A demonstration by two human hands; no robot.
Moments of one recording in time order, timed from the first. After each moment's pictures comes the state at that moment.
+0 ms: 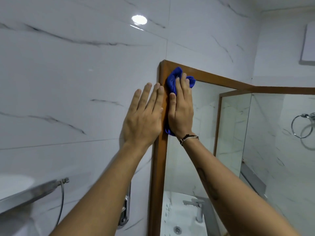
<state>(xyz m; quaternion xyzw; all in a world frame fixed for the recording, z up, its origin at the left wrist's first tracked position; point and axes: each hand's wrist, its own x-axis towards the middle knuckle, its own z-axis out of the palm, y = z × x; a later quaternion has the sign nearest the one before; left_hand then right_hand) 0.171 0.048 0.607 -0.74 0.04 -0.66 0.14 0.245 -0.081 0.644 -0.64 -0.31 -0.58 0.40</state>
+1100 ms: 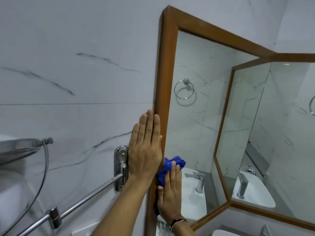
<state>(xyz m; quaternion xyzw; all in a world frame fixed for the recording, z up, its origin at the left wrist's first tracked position) 0.171 0.018 0.416 -0.76 0.00 -0.65 0.02 0.212 -0.090 0.247 -0.76 -0.29 -0.45 0.36</state>
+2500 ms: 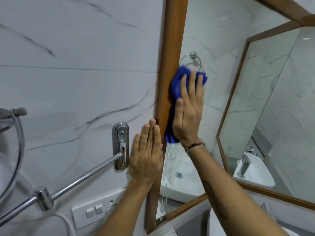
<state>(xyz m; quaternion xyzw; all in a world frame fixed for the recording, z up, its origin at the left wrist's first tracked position) 0.178 0.015 0.312 -0.76 -0.01 -0.65 0.02 0.263 -0.096 0.446 -0.64 -0.36 -0.57 0.37</state>
